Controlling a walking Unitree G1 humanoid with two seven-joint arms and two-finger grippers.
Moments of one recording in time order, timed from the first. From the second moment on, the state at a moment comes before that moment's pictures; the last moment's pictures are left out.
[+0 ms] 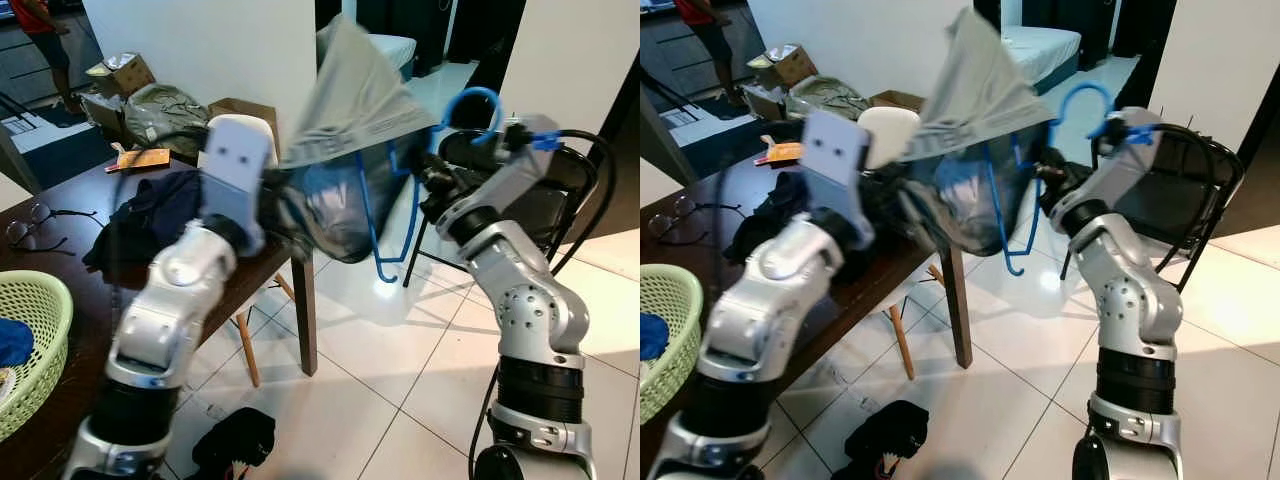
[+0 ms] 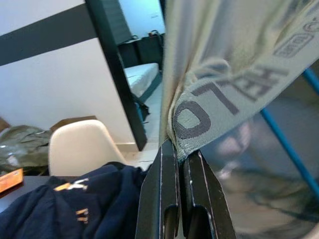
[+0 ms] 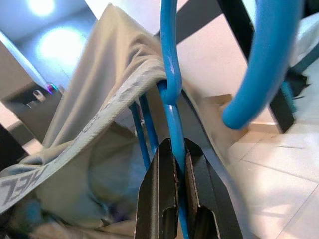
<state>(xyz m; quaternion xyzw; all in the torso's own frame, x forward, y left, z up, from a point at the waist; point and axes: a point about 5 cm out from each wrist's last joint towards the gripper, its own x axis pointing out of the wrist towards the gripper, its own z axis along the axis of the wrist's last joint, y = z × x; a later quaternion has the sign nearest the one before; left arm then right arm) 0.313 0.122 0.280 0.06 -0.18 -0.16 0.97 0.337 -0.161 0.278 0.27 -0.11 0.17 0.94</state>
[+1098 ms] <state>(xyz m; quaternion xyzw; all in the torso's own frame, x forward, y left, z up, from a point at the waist) 0.301 0.053 0.302 -0.07 -0.21 -0.27 0.94 0.336 -0.144 0.310 0.30 -0.21 0.17 0.91</state>
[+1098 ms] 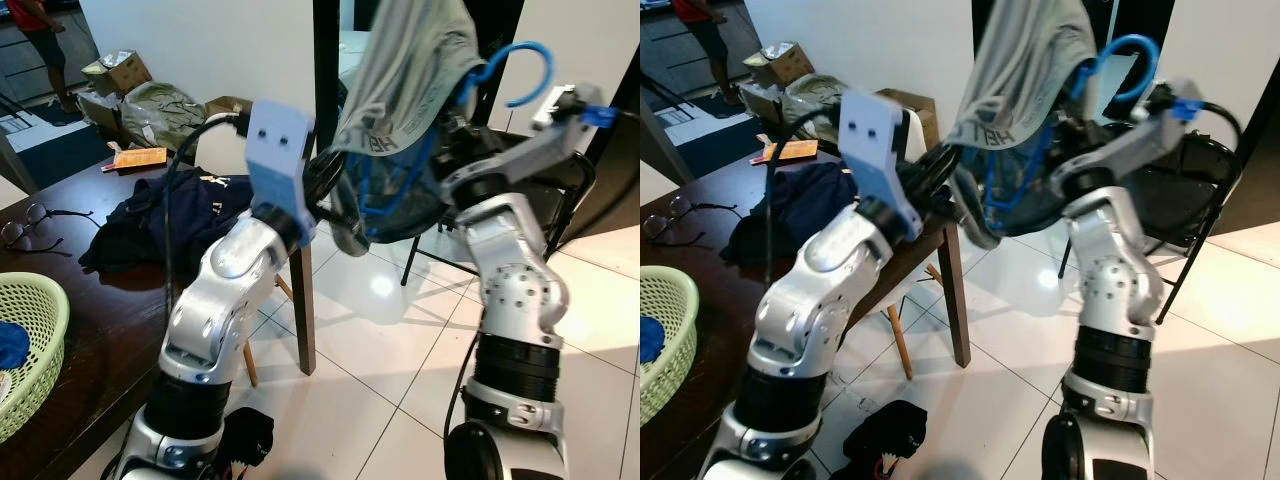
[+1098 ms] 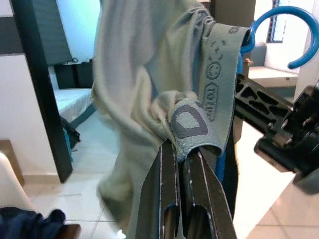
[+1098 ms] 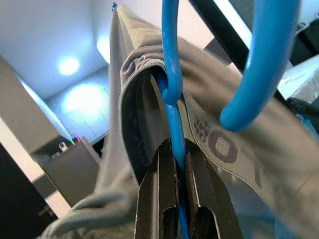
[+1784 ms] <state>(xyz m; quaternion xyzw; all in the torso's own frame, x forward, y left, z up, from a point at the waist) 0.298 0.047 0.317 -0.16 -0.20 -0.31 0.92 0.328 -0.113 0.244 0.03 -0.06 0.26 0.96</state>
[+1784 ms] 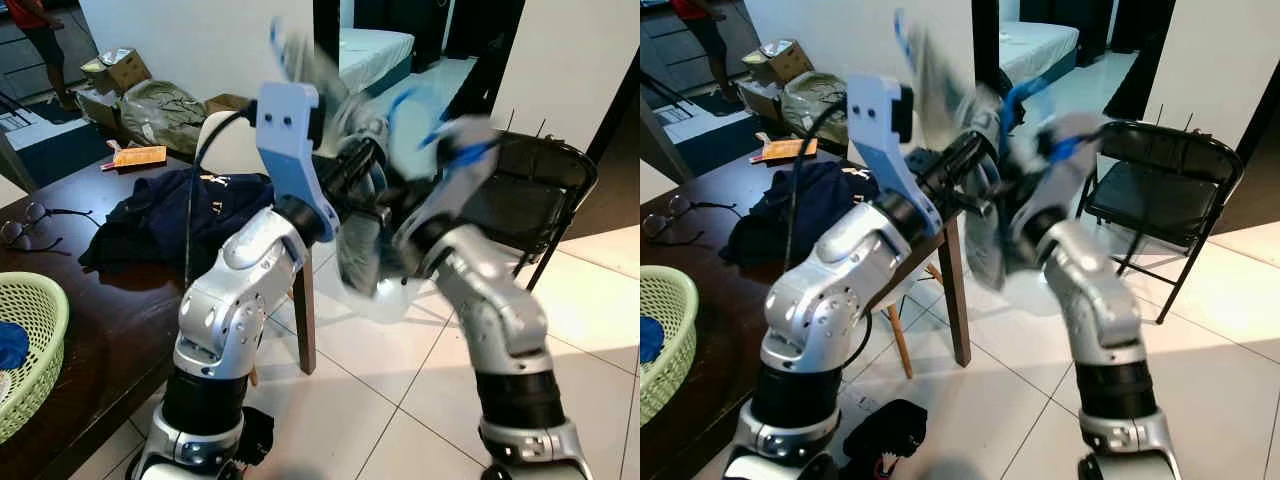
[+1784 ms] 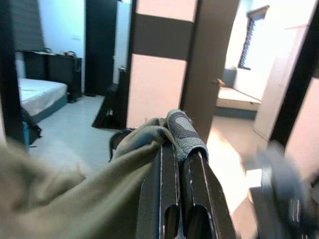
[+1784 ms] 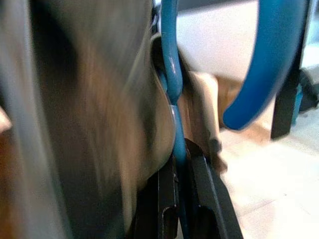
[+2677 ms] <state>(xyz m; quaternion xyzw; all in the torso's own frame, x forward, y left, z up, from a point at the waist) 0.295 0.112 0.236 0.07 -0.09 -0.24 0.96 0.335 -0.203 0.228 -0.23 0.07 0.12 0.96</state>
